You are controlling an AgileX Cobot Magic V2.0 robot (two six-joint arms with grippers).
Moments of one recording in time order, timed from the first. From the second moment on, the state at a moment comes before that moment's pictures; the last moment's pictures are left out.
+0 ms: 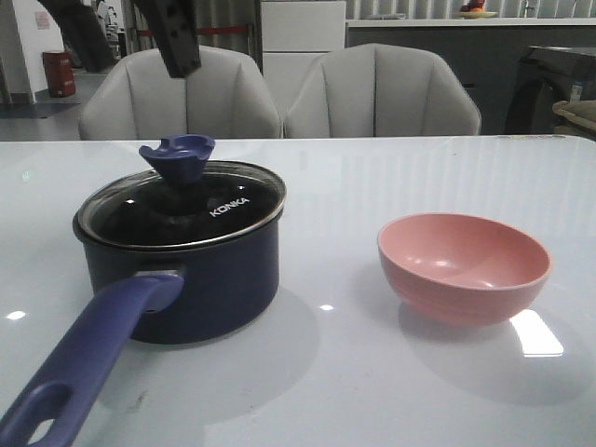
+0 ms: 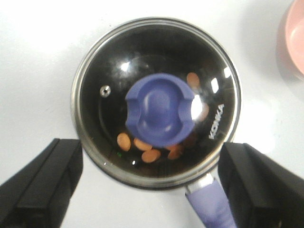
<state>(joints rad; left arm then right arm) -0.46 1.68 -1.66 -0.07 1.24 0.04 0.25 0.34 -0.20 0.24 0.07 -0.20</state>
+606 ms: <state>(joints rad) -0.46 1.00 -1.06 0.01 0.92 0.04 0.25 0.34 -0.20 0.24 0.07 -0.20</state>
